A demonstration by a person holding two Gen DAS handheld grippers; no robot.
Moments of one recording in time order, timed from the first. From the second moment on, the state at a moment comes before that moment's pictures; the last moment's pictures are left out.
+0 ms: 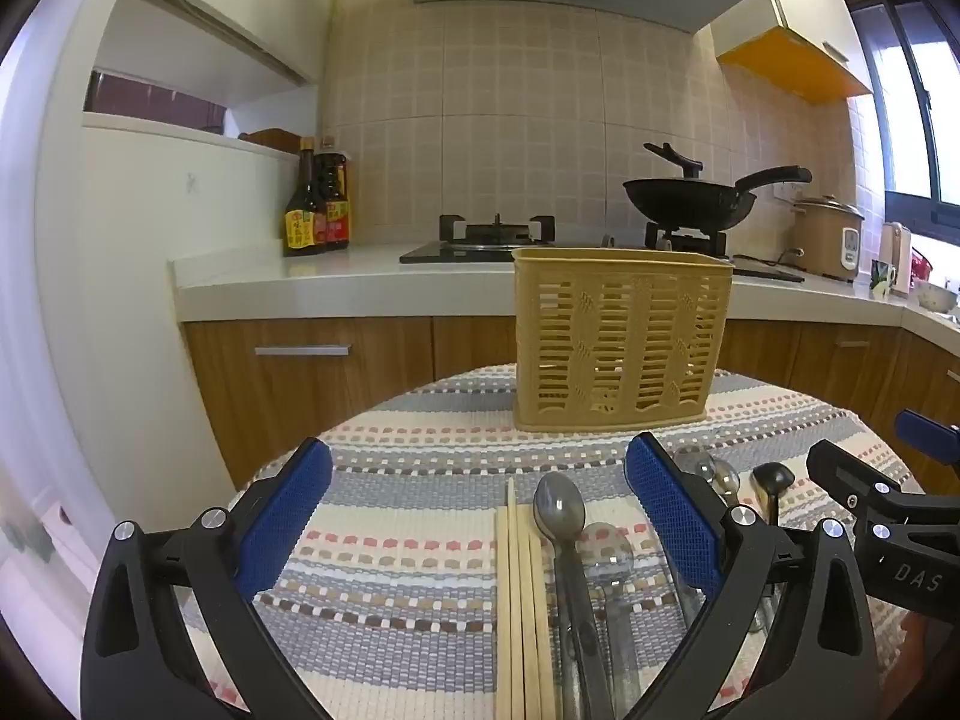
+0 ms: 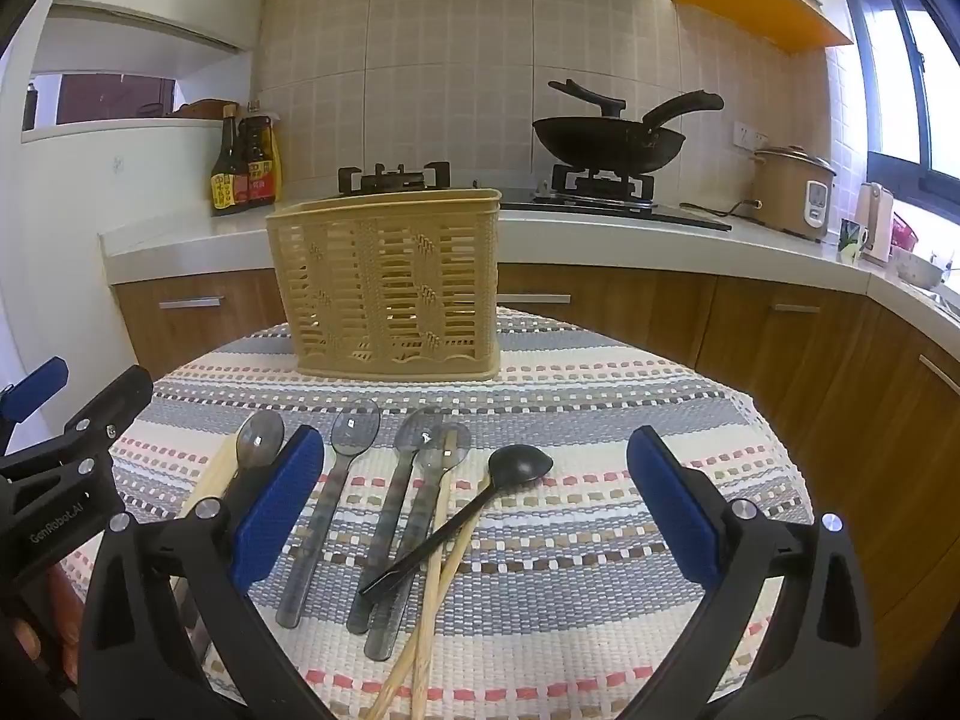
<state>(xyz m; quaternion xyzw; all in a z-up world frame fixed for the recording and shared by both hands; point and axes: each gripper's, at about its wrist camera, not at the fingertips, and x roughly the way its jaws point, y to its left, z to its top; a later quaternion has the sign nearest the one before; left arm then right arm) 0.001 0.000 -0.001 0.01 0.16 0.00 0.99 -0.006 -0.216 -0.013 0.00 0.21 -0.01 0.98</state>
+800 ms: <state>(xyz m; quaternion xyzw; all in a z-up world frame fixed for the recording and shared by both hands) 0.000 -0.002 0.001 0.01 0.16 0.00 0.99 -0.006 -0.213 -0.013 -0.01 0.21 -0.01 0.98</state>
